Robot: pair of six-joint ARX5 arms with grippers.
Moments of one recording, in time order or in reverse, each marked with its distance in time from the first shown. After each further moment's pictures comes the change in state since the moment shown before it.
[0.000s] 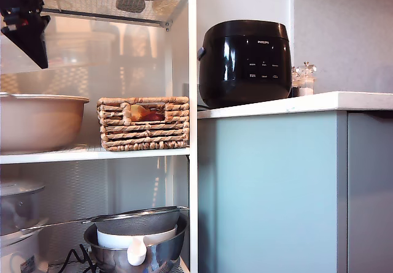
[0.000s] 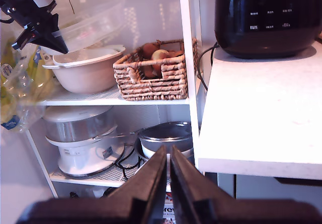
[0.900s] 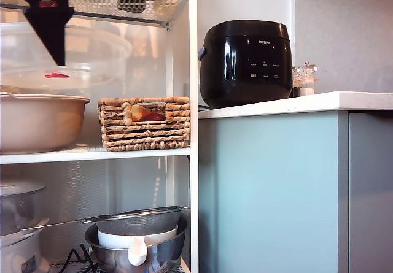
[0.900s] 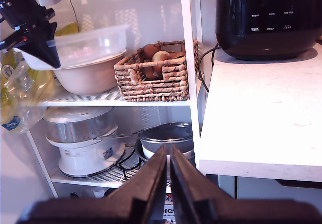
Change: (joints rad) left arm -0.277 -0.001 0.039 -0.283 -0.113 -0.333; right arm 0.000 0.000 0.000 0.000 0.000 0.000
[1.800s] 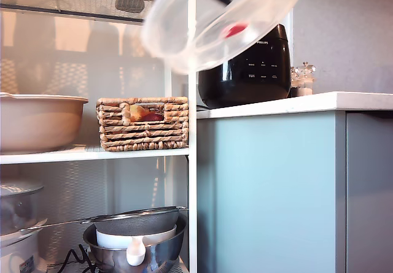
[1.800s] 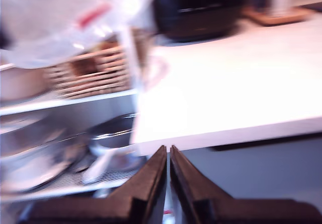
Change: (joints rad) left arm -0.365 -0.012 0.002 0.341 0.482 0.165; right arm 0.000 0.000 0.000 -0.069 0.308 0.060
